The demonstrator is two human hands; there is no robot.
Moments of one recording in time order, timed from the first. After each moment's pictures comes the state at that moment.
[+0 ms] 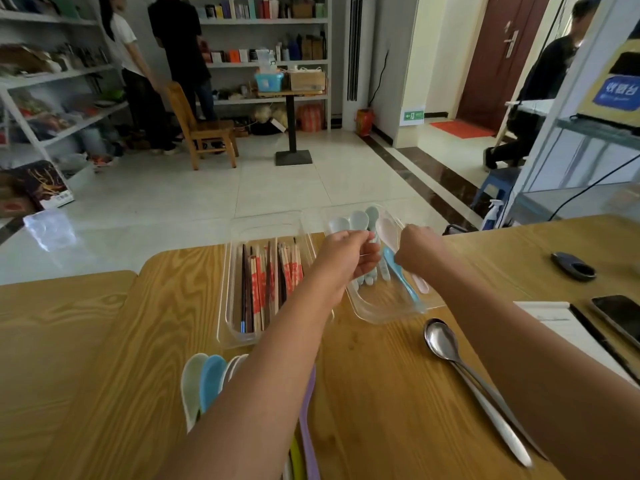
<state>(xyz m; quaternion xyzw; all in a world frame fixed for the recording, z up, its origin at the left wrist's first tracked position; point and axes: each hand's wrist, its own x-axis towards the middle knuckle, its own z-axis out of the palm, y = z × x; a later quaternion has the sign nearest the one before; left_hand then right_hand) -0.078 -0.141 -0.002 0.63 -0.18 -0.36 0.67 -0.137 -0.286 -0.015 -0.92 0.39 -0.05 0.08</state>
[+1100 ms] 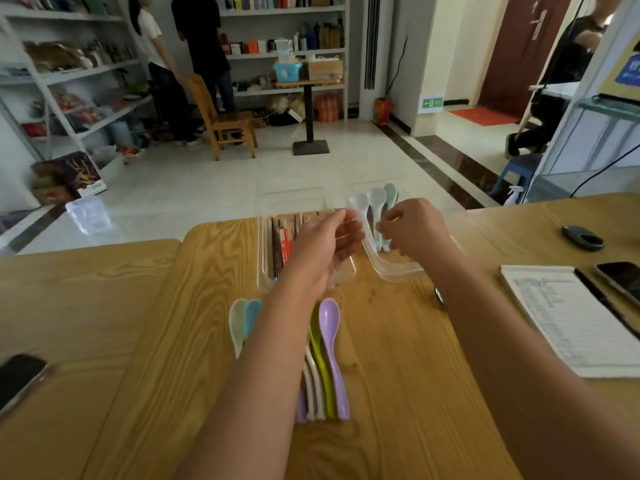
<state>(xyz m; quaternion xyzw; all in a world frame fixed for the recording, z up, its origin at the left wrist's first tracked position) -0.113 -0.041 0.011 0.55 -0.14 -0.32 0.76 -0.176 -0.185 0.012 -0.85 0.35 -0.20 0.33</state>
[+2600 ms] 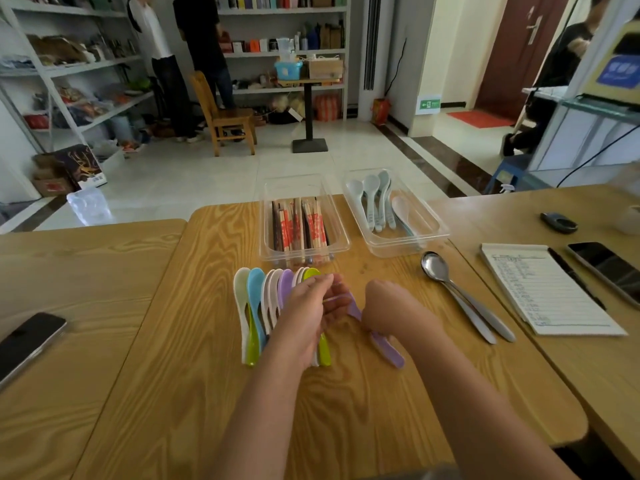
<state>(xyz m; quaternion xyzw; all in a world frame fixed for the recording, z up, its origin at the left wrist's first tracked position) -0.194 0.034 -0.055 0.58 -0.06 -0.34 0.73 -0.248 -0.086 -0.055 -0.93 0.32 0.11 0.17</state>
